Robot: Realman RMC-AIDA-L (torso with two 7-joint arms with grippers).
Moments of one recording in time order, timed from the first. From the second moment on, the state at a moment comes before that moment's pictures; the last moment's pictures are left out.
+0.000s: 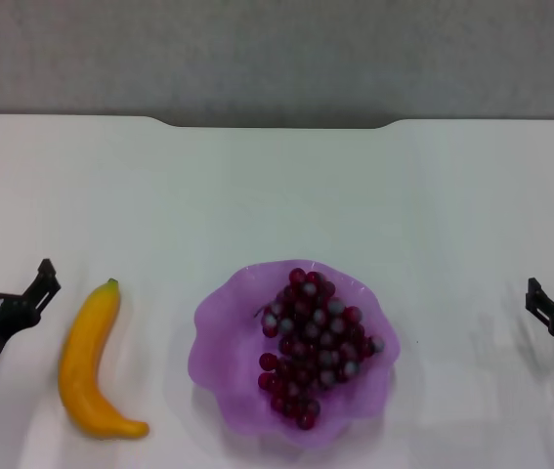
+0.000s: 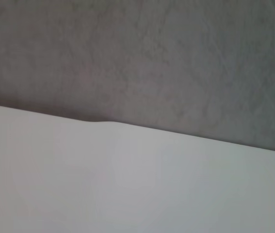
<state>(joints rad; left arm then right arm) -0.26 -2.03 -0.91 -0.42 2.30 0.87 -0.17 0.39 2.02 0.77 0.32 -2.13 -0.71 -0.12</state>
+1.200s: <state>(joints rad) -0.05 -2.04 -1.49 -1.52 2.82 -0.75 0.07 0.40 2.02 0.75 0.33 -2.14 -0.71 -0.12</state>
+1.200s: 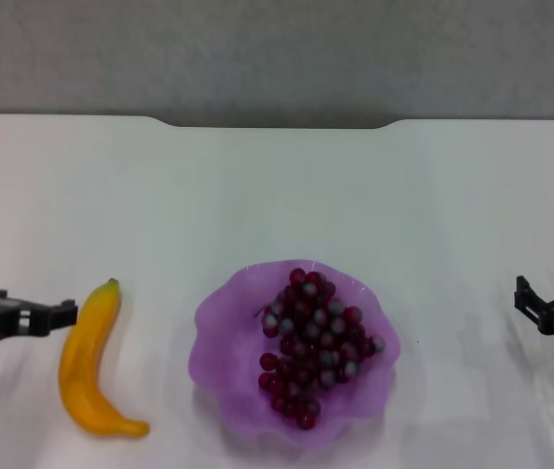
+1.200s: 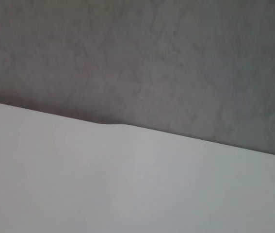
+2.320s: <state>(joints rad) -0.28 -2.04 -1.40 -1.24 2.87 -0.85 -0.16 0.41 2.02 0.74 0.34 -2.14 -0.71 -0.12</state>
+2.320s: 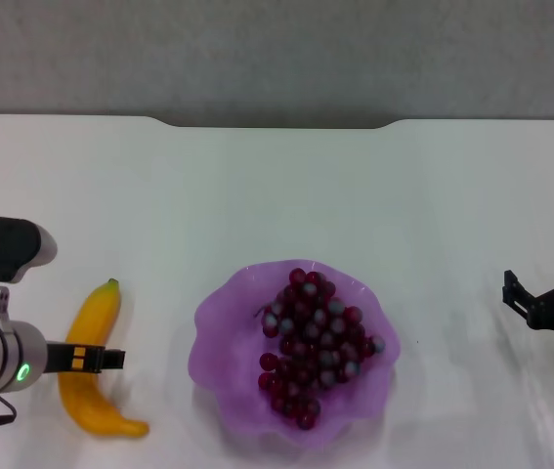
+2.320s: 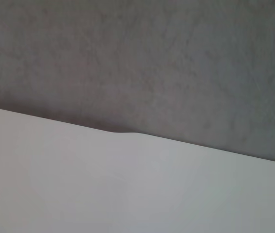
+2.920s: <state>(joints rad) -0.31 -2.04 -1.41 -1.15 2.87 -0.81 -0.18 0.41 2.01 0.74 0.35 -2.14 -0.71 -0.12</state>
